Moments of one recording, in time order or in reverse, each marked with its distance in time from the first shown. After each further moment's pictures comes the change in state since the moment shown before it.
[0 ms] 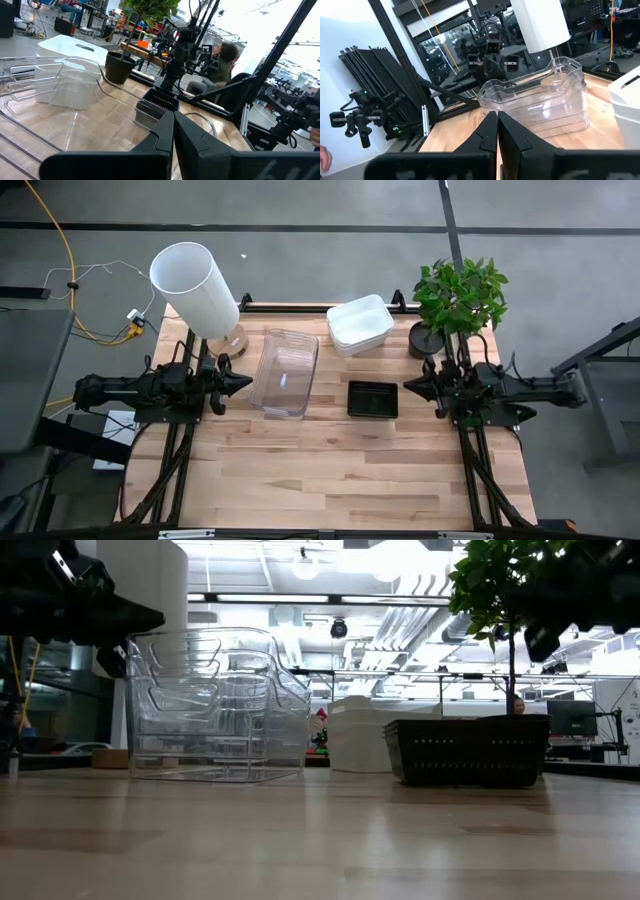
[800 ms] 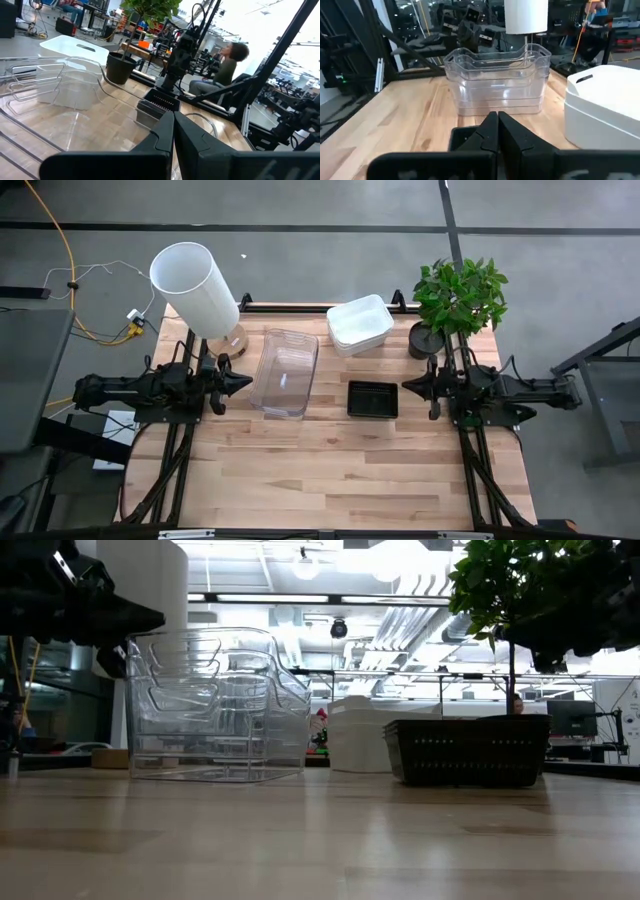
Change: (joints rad) left arm 0.000 0.001 0.000 0.001 -0.006 0.000; right arm 0.000 -0.080 -0.017 -0.220 0.090 -0.287
